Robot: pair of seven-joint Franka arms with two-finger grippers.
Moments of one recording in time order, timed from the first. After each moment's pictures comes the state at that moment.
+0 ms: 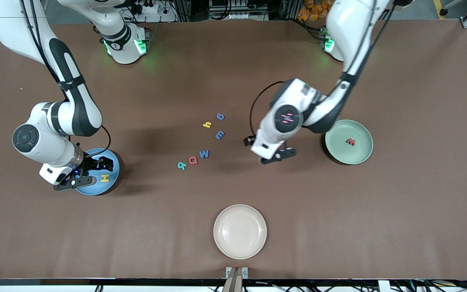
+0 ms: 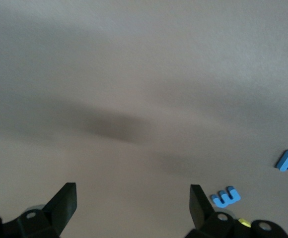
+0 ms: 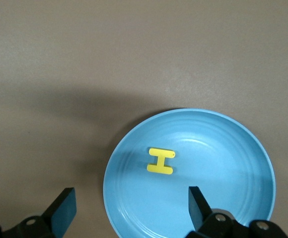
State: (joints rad) left arm -0.57 0.63 -0.15 -1.57 -0.12 2.09 -0.94; right arm 0.06 0.43 -0.05 -1.93 0.06 2.36 -0.24
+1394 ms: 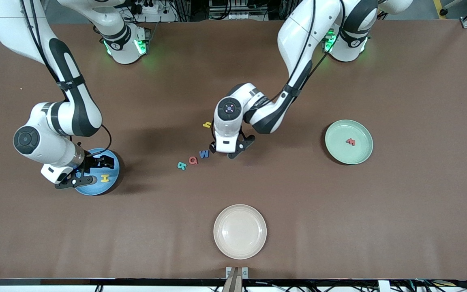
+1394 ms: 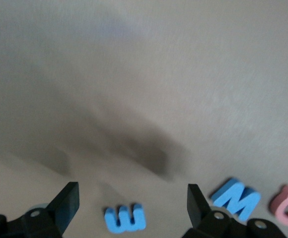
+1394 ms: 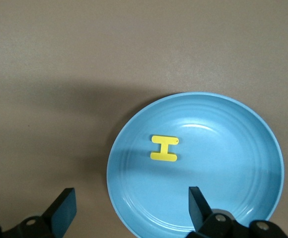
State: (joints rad) left arm -0.82 0.90 -0.07 -1.33 -0.08 2.24 -1.52; right arm 0.06 0.43 -0.05 -1.93 0.06 2.32 -0.18
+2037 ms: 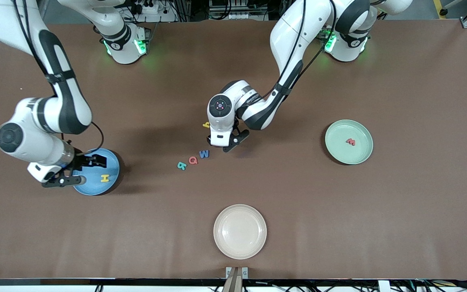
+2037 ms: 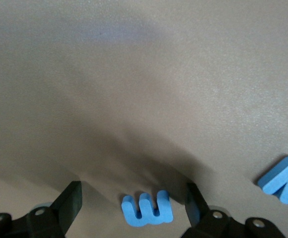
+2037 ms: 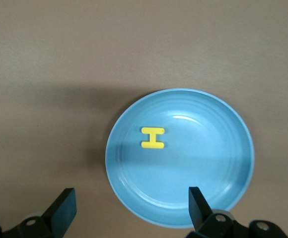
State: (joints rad) left arm -0.86 0.94 -0.07 -1.32 -0.08 2.22 -1.52; right arm 0.04 0.36 -0.05 -1.88 0.06 2.18 -0.15
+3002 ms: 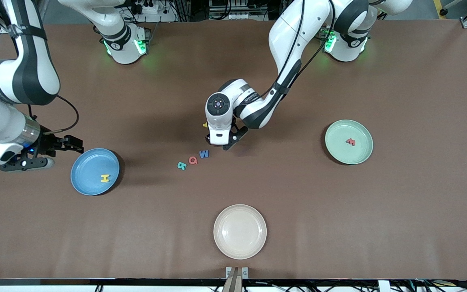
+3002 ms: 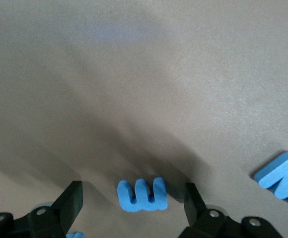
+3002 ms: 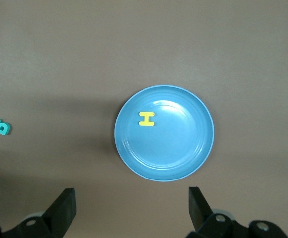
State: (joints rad) left arm -0.87 0.94 -0.08 -1.31 -0.09 2.22 -1.62; right arm 0.03 0.17 -0.05 -1.83 0.03 1.99 -0.15
